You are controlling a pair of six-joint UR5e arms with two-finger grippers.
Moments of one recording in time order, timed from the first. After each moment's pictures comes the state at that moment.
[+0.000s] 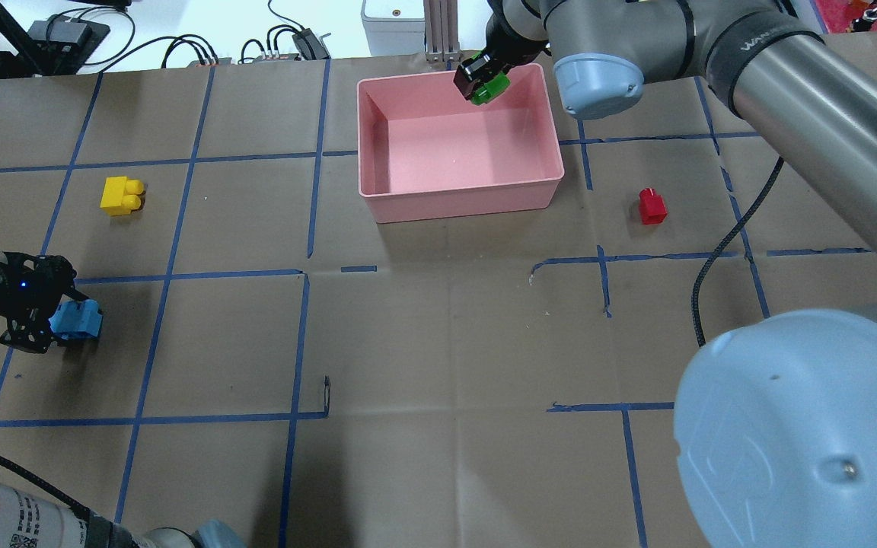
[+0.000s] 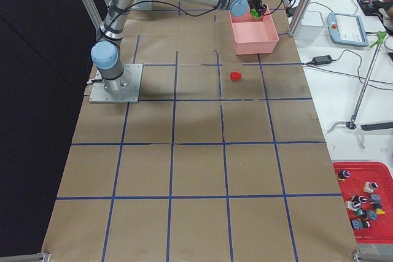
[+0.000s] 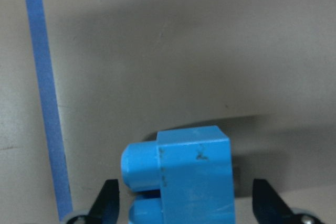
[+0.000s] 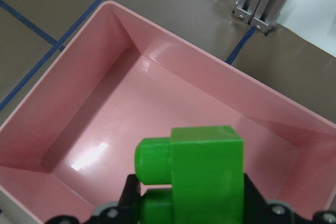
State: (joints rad) left arm -0.84 -1.94 -2.01 -0.81 1.56 2.39; right arm 1.73 -1.01 1.31 -2.24 -1.33 -0.43
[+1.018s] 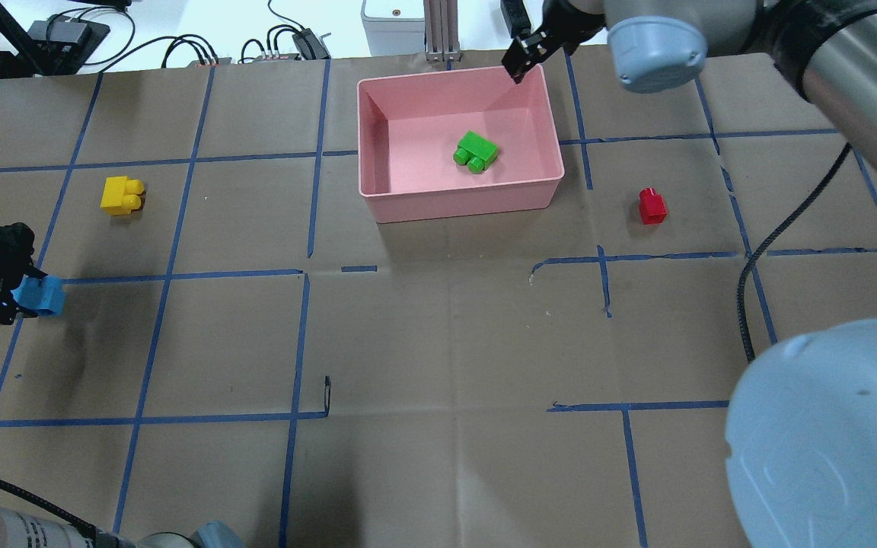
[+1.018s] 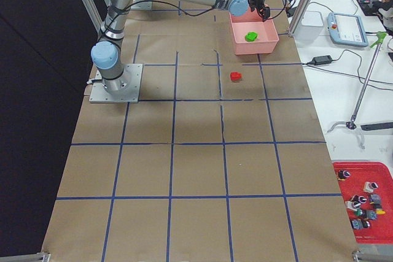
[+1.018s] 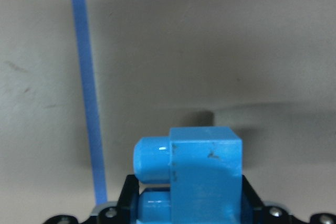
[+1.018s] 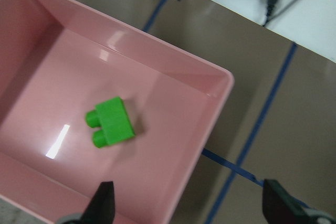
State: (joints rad) left arm -0.85 -1.80 -1.92 -0.93 1.58 2.23; right arm 1.60 -1.11 1.33 -2.12 -1.49 -0.43
